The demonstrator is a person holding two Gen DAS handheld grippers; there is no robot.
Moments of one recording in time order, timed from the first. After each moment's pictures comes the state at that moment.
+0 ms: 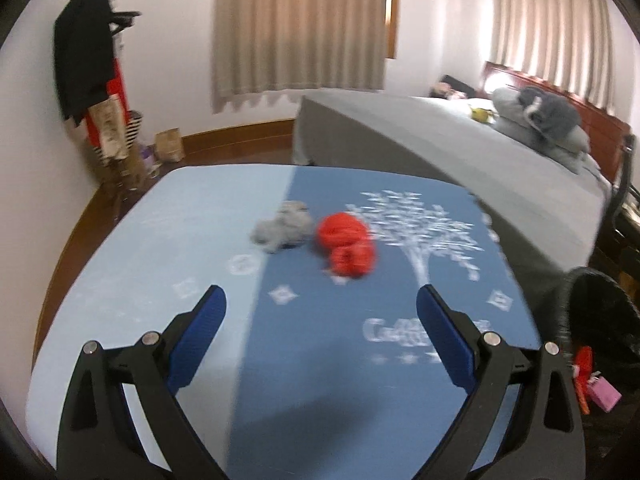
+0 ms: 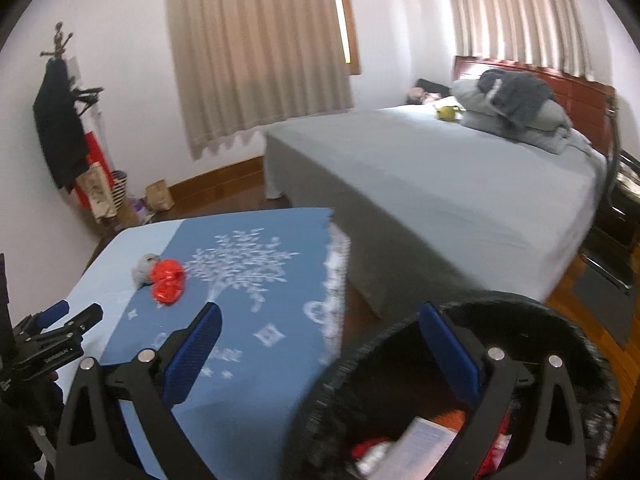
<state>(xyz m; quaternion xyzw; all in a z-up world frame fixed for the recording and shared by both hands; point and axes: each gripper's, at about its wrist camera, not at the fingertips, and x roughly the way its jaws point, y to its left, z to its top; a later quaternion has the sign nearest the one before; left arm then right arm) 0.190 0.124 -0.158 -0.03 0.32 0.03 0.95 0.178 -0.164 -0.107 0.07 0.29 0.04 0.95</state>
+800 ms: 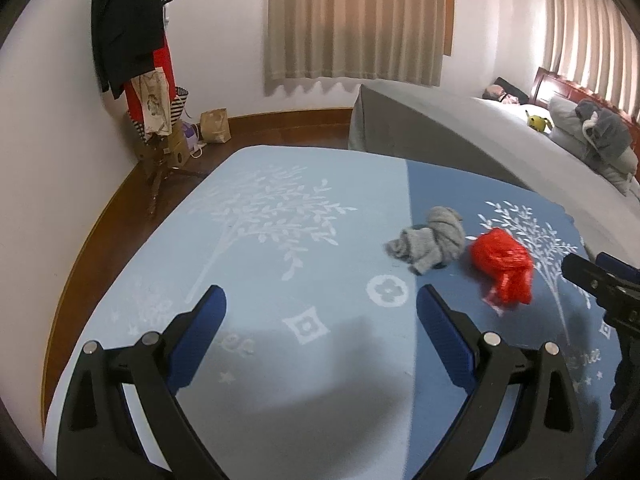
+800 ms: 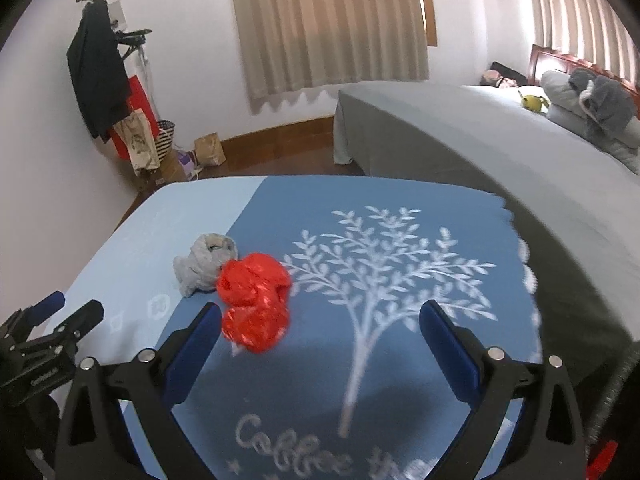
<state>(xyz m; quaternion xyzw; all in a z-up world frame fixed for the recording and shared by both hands) 0.239 0.236 -0.189 -0.04 0.34 0.10 0.93 0.302 0.003 -0.166 0.03 0.35 0.14 0.93</state>
